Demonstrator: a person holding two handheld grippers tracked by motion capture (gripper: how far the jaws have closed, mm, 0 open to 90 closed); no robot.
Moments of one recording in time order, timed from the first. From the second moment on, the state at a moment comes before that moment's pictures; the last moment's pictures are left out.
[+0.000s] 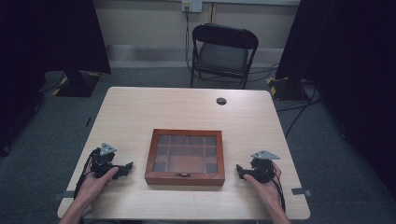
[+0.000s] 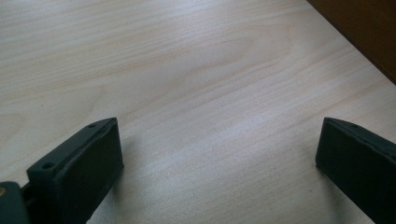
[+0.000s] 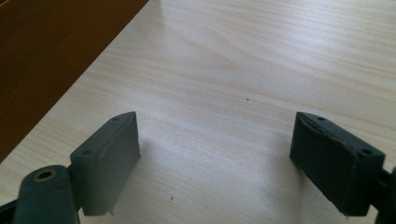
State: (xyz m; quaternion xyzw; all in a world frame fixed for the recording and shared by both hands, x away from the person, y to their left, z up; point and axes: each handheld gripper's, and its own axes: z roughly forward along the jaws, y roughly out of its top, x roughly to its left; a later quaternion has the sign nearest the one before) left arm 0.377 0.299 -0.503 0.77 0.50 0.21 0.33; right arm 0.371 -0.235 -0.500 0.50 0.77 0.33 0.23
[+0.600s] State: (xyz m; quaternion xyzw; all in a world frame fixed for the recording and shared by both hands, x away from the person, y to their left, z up) left arm 0.376 0.306 -0.498 0.77 0.50 0.21 0.32; right arm 0.372 -0.235 -0.500 0.50 0.77 0.33 0.23
